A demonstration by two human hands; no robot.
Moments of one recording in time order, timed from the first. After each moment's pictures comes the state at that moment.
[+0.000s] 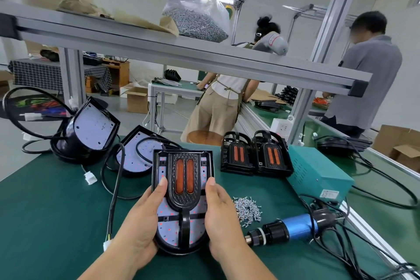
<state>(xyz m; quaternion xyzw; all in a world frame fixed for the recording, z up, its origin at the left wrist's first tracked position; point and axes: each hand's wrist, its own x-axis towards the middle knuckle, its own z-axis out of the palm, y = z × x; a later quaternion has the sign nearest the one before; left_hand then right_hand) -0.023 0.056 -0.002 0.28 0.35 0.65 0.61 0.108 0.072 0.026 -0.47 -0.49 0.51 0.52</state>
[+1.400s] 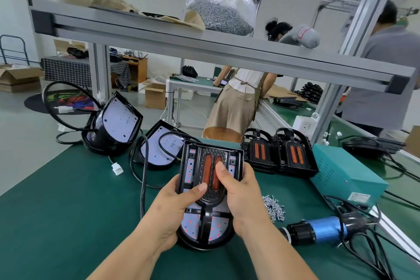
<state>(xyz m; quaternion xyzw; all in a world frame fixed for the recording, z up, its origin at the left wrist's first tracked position) -0.029 0.051 0.011 0.36 0.37 0.63 0.57 0.104 0.098 0.031 -0.35 -0.47 0.58 0.57</state>
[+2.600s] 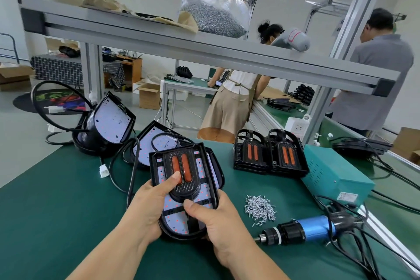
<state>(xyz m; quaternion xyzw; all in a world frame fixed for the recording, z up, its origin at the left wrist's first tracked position) -0.039 0.055 0.020 0.23 0.41 0.67 0.57 0.100 0.071 0.002 -0.39 -0.51 0.63 0.44</state>
